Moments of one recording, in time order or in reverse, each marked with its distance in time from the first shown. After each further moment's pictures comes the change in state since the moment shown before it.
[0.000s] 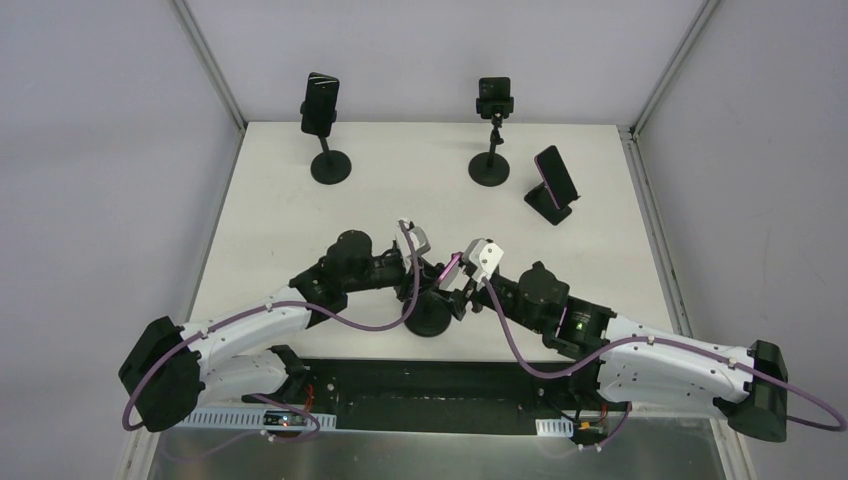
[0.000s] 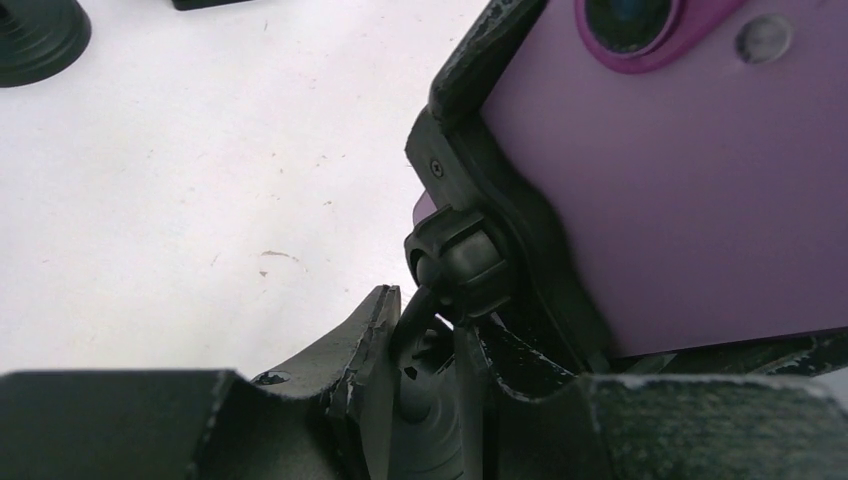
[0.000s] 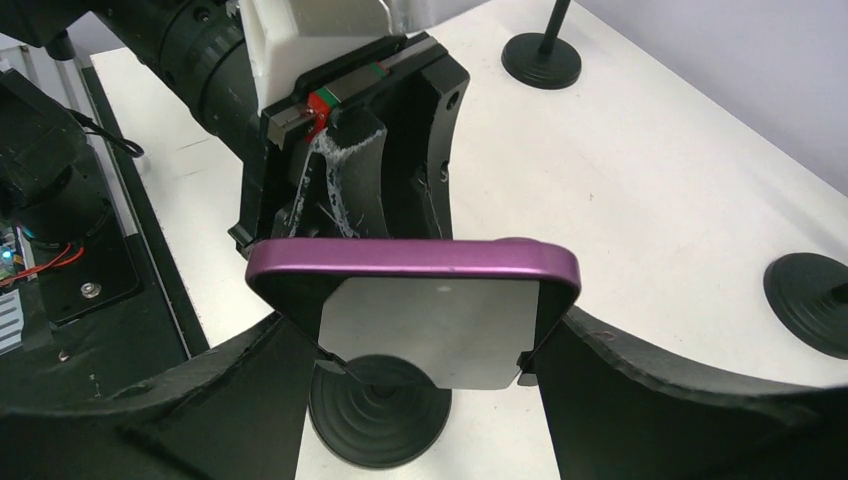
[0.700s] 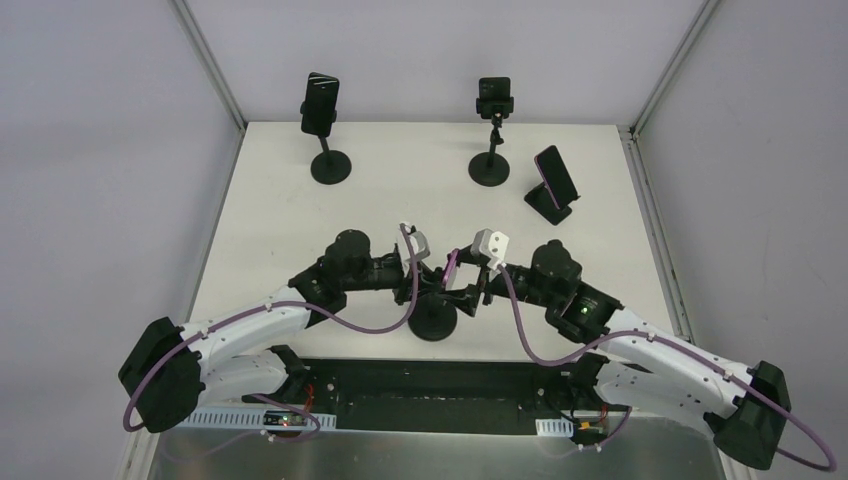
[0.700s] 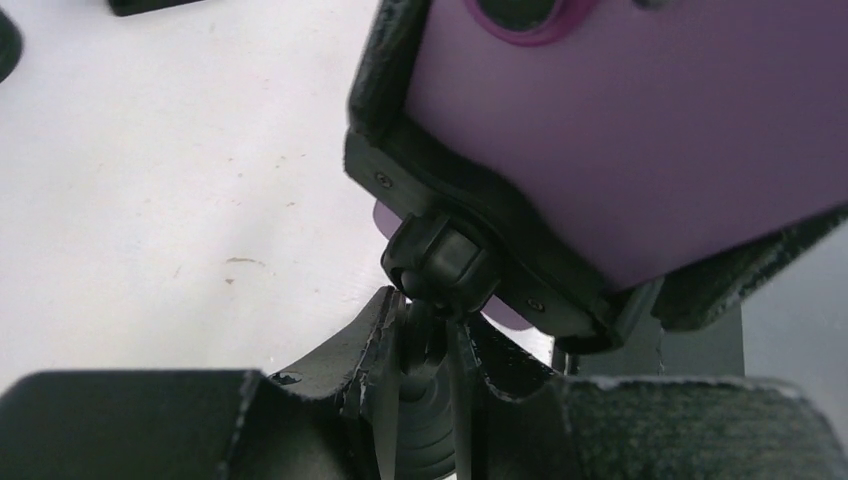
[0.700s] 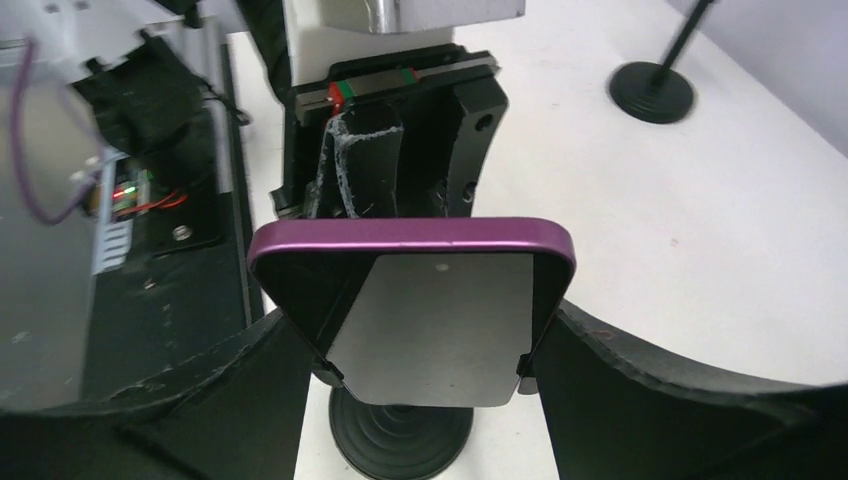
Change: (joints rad) left arm 0.007 -0.005 -0.009 0.016 0.107 -0.009; right arm -0.217 0.005 0.000 0.009 -0.434 -0.026
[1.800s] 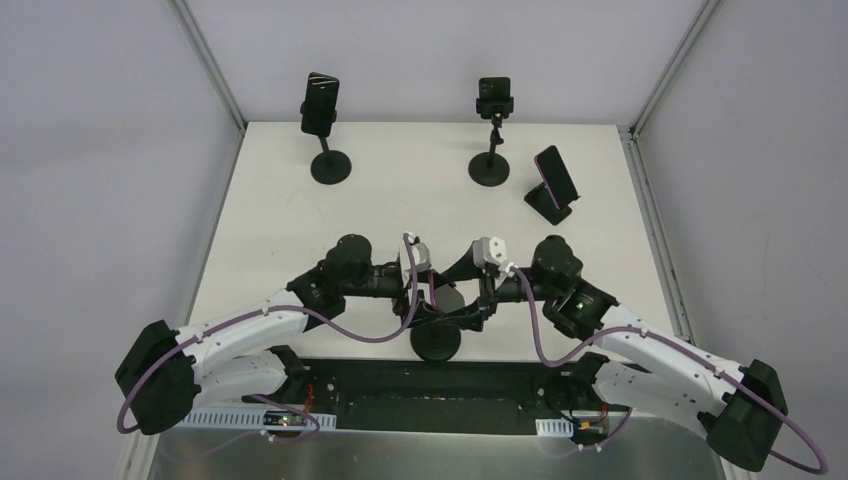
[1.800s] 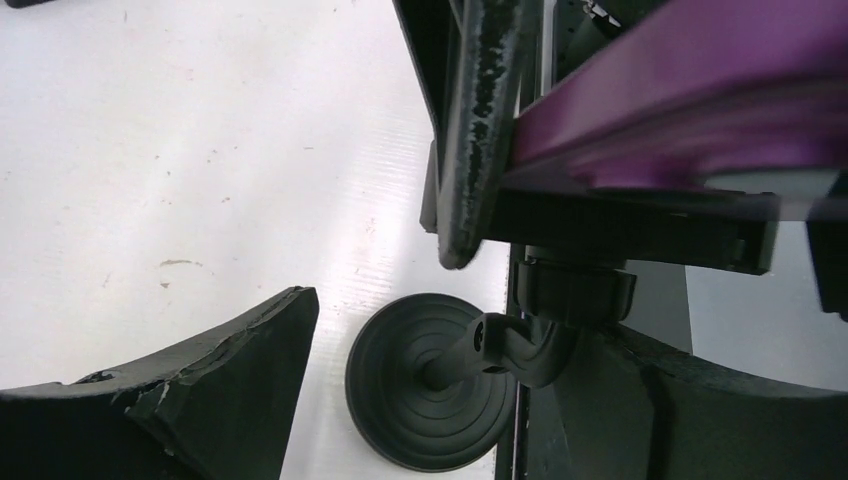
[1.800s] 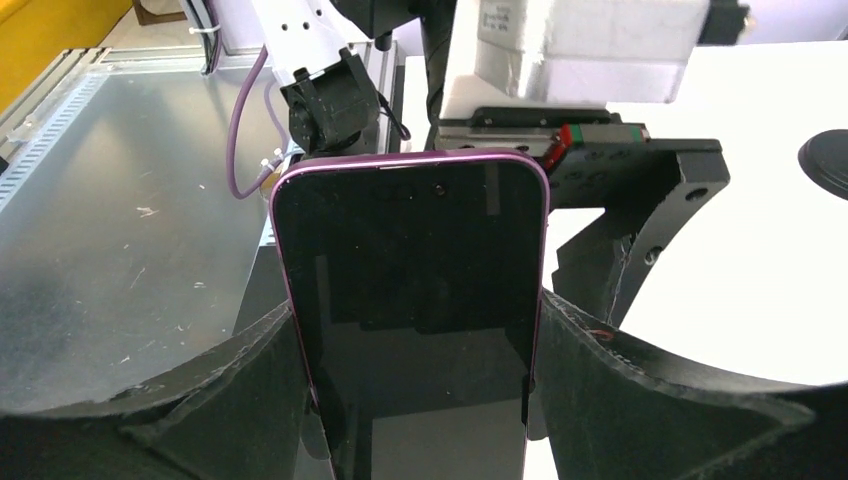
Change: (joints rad) left arm -0.035 -0.019 -0.007 -0.049 0.111 0.014; right arm -0.103 0.046 -0.002 0.077 -0.498 0.073
